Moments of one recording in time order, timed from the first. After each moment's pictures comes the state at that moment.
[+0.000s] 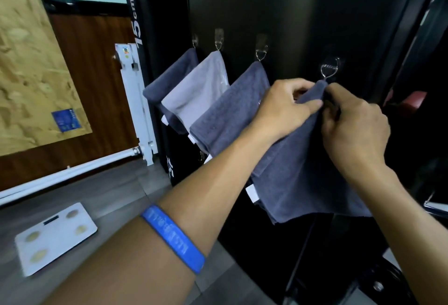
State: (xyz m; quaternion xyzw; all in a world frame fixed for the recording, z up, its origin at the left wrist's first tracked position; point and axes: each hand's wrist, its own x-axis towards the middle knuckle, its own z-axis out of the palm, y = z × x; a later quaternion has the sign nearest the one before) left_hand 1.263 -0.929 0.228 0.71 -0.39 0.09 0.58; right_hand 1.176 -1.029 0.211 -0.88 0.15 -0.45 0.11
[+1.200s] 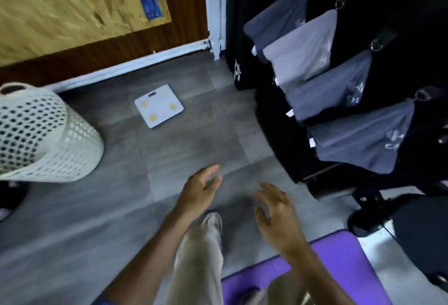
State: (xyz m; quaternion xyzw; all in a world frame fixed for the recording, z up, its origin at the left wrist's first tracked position) left_hand 1.072 -0.573 0.214 0.84 0.08 -0.19 0.50; right_hand 1.015 -0.784 0.210 -0.95 -0.04 0.02 0.31
